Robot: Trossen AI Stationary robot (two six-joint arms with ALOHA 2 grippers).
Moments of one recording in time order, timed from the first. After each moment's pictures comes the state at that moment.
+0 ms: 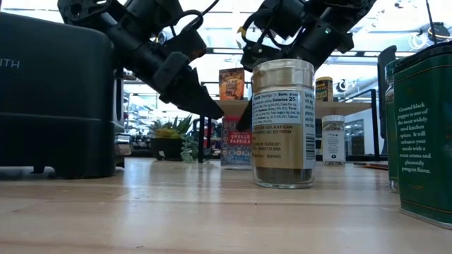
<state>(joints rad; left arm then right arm) -0.06 1.60 0.71 0.34 -0.16 -0.02 0.03 1.72 0.98 -0.09 0.18 0.26</state>
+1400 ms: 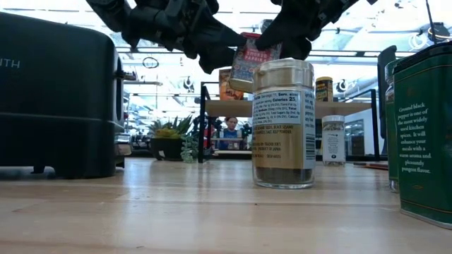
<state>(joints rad) 0.07 1.54 0.87 0.35 0.30 0.04 0.07 1.38 0.98 -0.21 0.10 0.20</state>
